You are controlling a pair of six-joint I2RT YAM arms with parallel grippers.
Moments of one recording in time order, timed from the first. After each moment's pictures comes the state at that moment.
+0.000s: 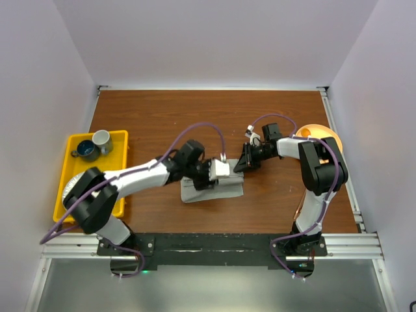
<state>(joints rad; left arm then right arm) -0.72 1.60 0.94 -0.21 0.50 0.58 0.22 1.91 1.00 -0.28 -0.79 0.26</state>
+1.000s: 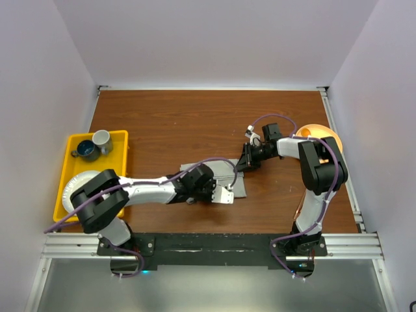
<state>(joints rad) -0.99 1.58 0.72 -0.01 0.10 0.74 0.21 1.92 1.00 -0.28 -0.80 0.26</state>
